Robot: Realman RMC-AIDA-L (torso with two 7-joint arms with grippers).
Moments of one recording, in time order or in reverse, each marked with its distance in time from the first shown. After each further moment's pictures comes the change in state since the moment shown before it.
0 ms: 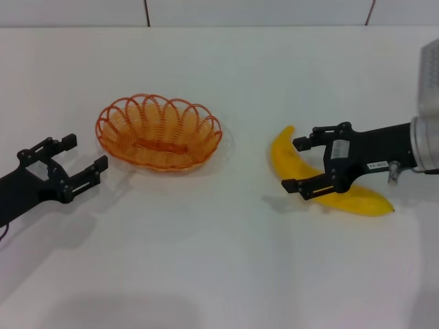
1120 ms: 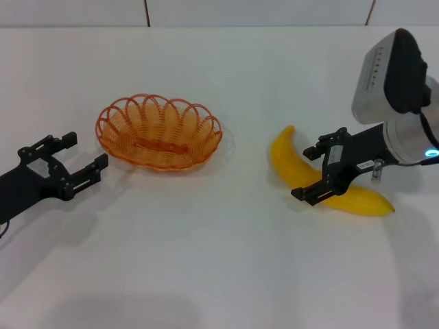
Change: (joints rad) left arm -0.009 0.000 0.001 0.000 0.000 -0.017 0.001; right arm 0.049 -0.001 -0.242 -0.152 -0.274 0.101 0.344
